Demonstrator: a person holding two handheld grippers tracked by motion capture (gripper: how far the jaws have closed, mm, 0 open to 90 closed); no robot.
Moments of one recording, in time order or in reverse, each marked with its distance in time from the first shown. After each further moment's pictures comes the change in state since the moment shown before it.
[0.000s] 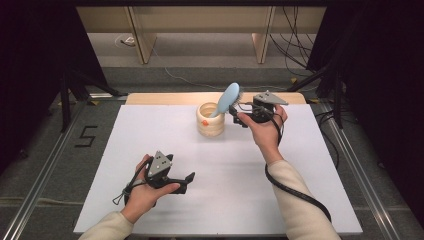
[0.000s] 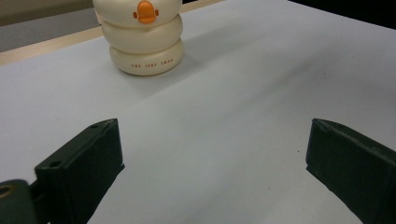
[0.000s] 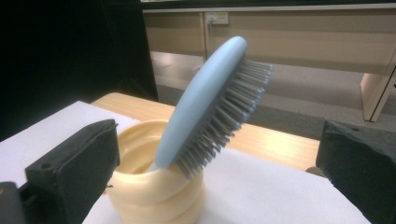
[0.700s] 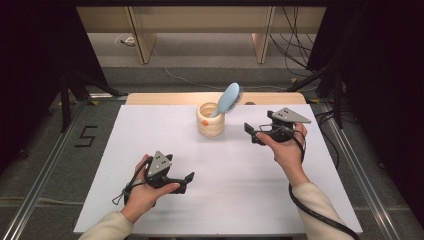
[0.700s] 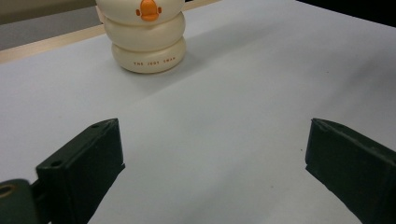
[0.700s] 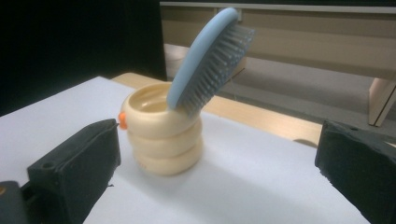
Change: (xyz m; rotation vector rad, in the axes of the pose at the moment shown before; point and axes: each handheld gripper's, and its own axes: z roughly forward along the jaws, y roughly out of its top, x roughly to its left) left arm 0.002 -0.001 0.000 0.004 0.005 -0.001; right arm -0.014 -0.026 -0.066 0.014 0.062 -0.060
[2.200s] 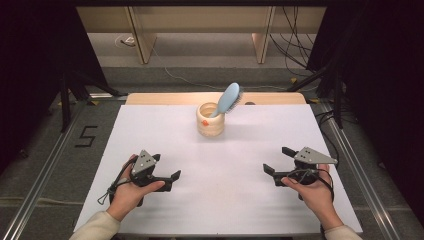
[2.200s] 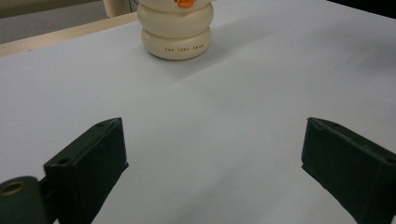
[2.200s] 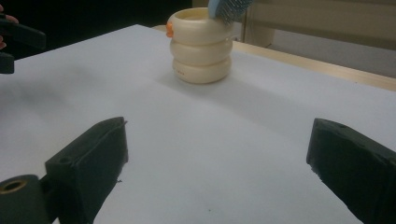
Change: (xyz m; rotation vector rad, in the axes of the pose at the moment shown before) left arm 0.032 -0.011 -0.018 0.009 0.011 -0.019; right arm 0.003 -0.072 -0.088 0.091 0.108 -0.041
